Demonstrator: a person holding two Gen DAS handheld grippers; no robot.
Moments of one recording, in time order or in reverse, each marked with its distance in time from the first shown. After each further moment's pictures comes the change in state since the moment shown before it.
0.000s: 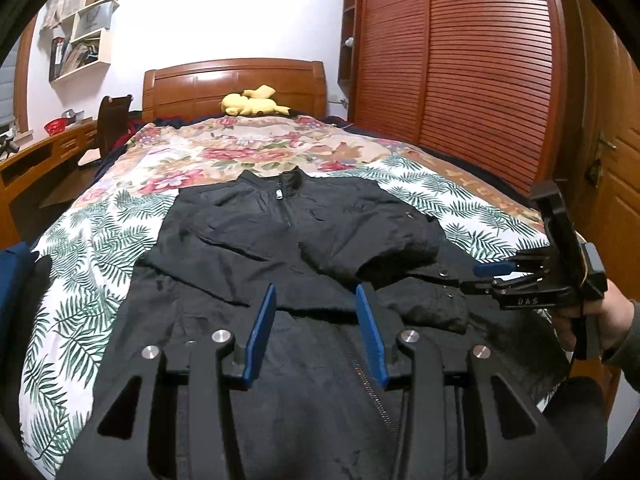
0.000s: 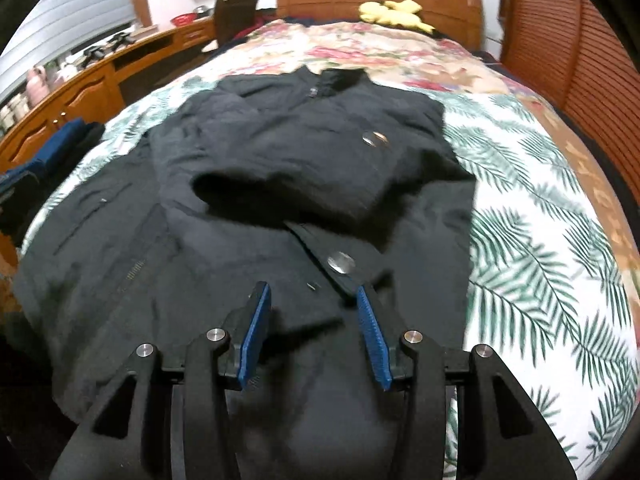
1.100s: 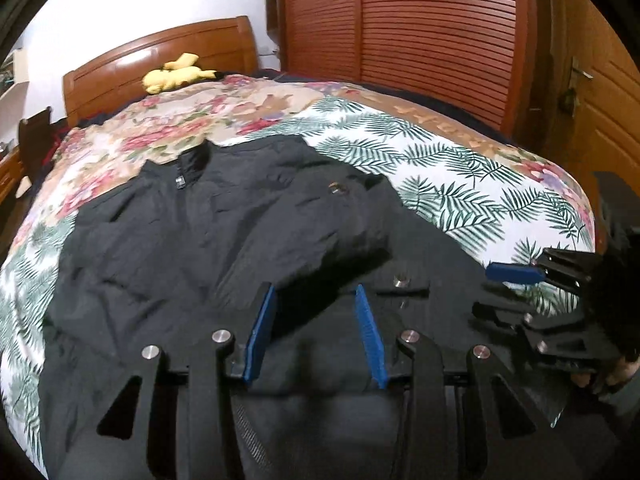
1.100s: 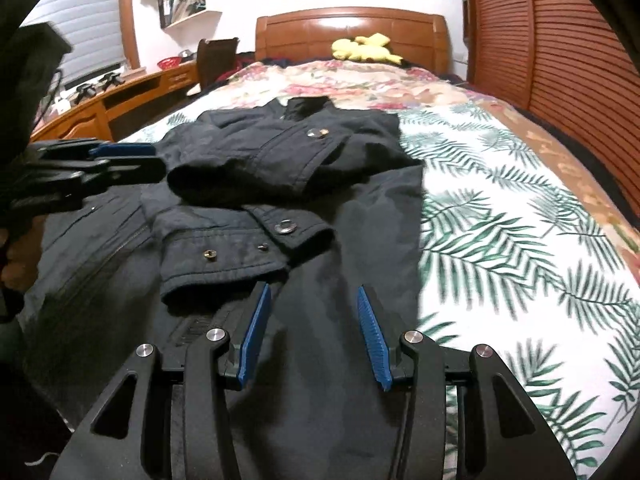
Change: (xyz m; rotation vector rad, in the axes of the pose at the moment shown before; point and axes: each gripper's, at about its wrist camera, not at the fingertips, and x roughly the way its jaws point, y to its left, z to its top) left arm 0.130 -0.091 0.042 0.187 0.214 -0.141; right arm -0.022 -0.028 -0.048 0.076 -0.179 -0.023
